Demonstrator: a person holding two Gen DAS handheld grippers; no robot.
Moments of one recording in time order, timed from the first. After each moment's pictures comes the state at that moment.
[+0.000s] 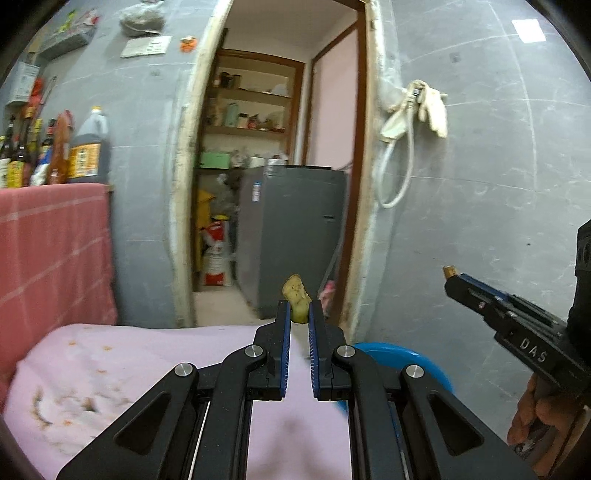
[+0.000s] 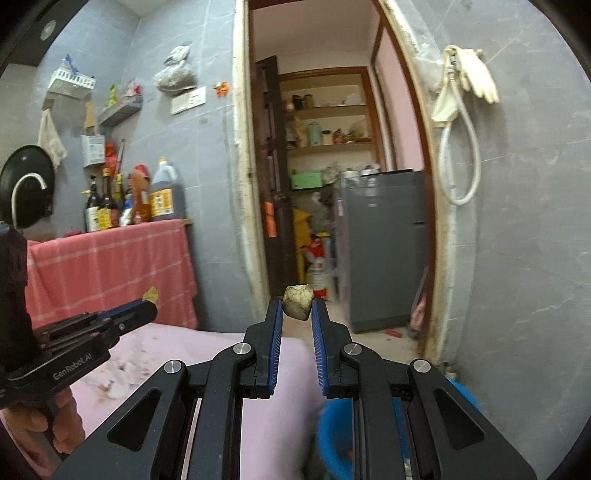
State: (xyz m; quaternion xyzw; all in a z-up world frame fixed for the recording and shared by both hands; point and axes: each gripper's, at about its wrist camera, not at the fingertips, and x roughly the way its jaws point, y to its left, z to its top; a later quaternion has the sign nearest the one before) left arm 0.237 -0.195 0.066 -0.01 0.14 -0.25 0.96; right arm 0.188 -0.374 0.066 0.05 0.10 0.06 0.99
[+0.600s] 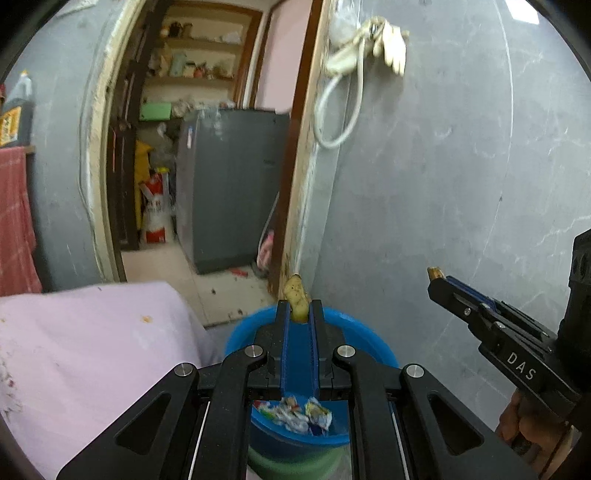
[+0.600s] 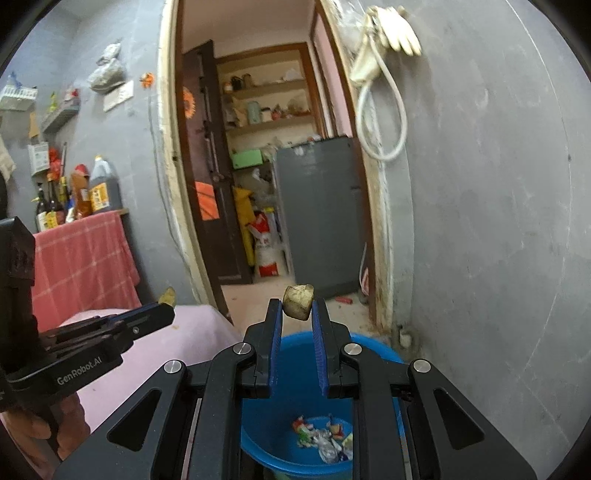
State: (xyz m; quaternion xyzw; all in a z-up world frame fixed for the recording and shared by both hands) left arm 0.273 -0.318 0.021 0.01 0.24 -0.33 0.91; right arm 0.187 -0.476 0.011 0.10 0.16 -0.01 0.98
